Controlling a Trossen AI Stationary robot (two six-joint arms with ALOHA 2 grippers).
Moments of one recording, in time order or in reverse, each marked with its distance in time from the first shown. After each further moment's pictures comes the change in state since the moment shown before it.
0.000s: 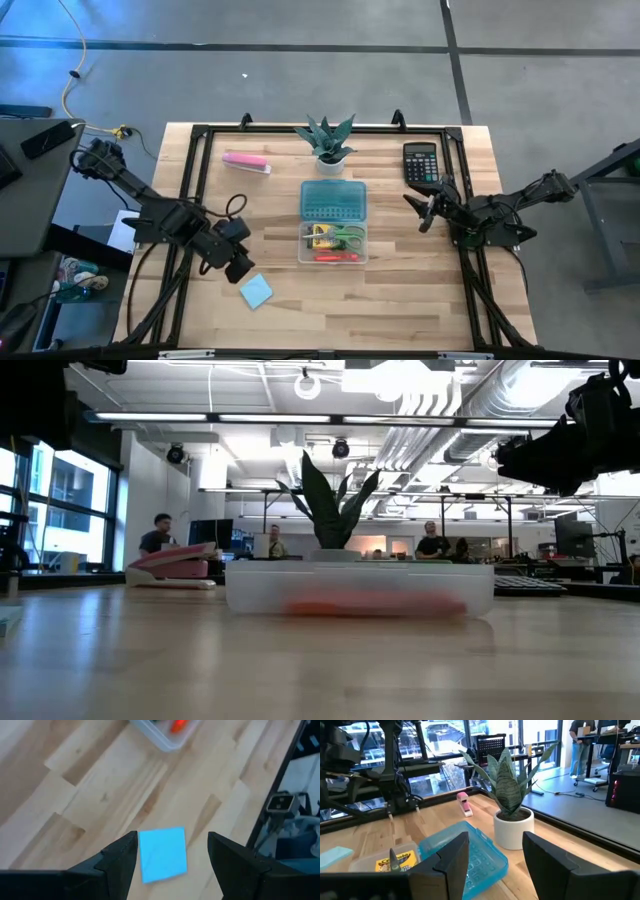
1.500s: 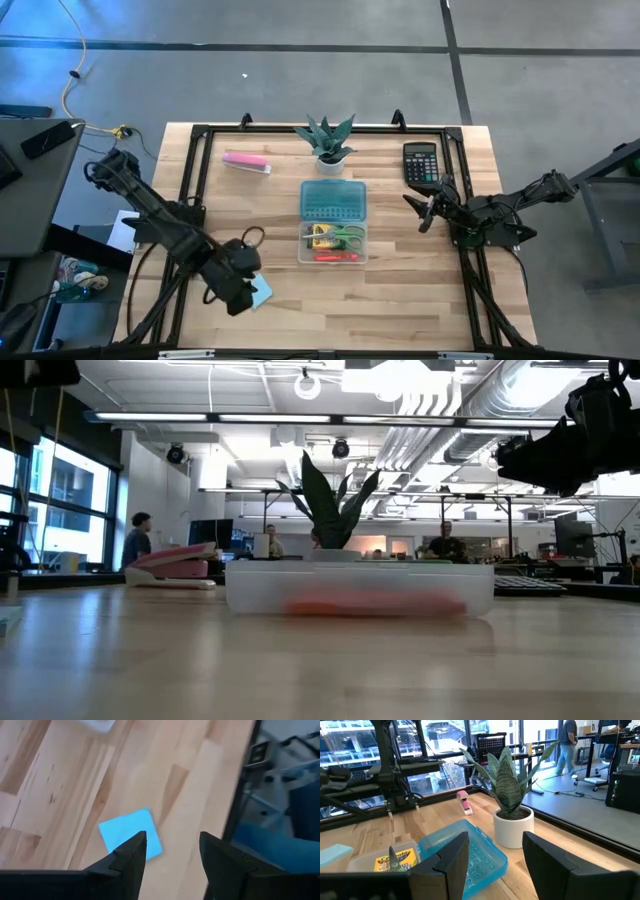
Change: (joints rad) left arm -0.114 0.263 0.251 -0.047 0.041 0.150; right arm 0.000 0.001 0.001 -0.009 -0.002 0.000
